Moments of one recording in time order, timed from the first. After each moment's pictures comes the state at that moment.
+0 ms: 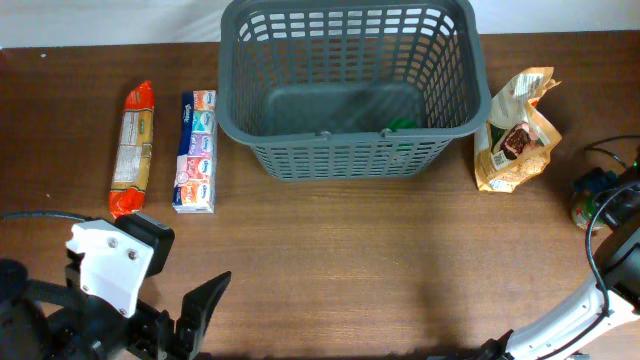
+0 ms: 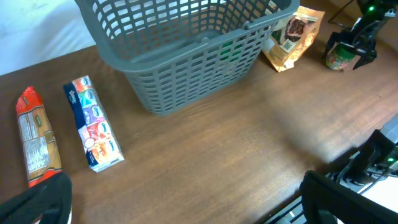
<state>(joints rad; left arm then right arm) -0.06 0.99 1.99 -1.69 0.40 0.23 -0.72 2.13 1.58 -1.06 0.06 0.38</state>
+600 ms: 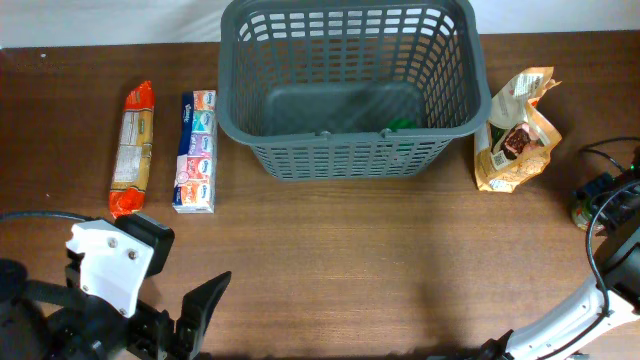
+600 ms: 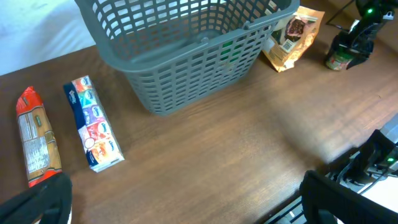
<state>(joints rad) -0.06 0.99 1.99 -1.69 0.40 0.23 -0.72 2.13 1.56 -1.04 0.04 0.34</state>
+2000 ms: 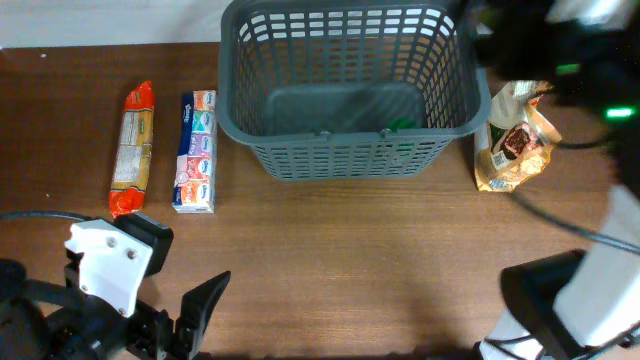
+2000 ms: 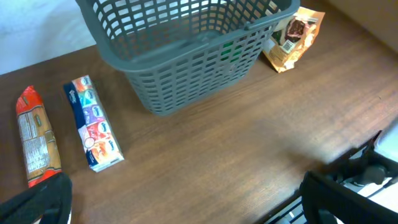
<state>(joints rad) -0.06 0.99 1.99 -1.69 0.40 0.23 0.26 1.89 3.04 -1.56 -0.18 0.32</state>
